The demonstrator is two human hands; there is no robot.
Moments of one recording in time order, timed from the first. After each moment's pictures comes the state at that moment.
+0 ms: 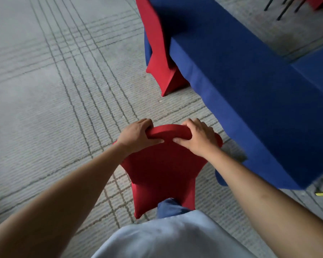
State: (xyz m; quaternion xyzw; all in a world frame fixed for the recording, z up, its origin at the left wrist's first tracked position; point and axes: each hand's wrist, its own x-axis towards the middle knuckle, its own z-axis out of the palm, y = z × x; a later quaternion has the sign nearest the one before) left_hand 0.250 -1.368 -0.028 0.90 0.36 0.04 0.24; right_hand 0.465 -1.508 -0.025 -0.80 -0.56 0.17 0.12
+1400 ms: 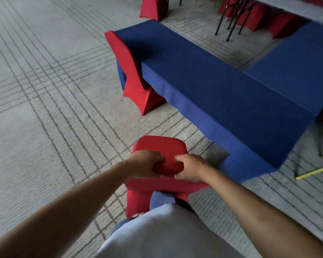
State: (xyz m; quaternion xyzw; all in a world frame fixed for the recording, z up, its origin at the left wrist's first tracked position) left_hand 0.263 -1.445 -0.003 0.97 0.09 -0.13 0.17; right_hand 0.427 -1.601 -0.007 -0.79 -0.52 0.32 0.06
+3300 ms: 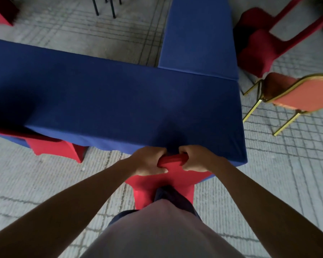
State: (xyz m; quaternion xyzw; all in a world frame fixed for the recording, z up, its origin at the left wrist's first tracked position) left_hand 0.719 -1.320 -0.027 0.93 -0.22 -0.20 0.22; right_hand 0.757 -1.547 -0.003 -0.91 -0.20 0.33 0.14
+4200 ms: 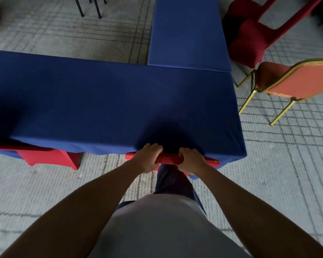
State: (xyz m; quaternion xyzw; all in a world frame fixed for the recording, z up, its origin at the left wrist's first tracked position) left_hand 0.752 -1.336 -0.119 0.95 -0.21 -0.18 0.17; right_hand 0.753 -1.552 -0.096 -0.95 -0.06 0.28 0.13
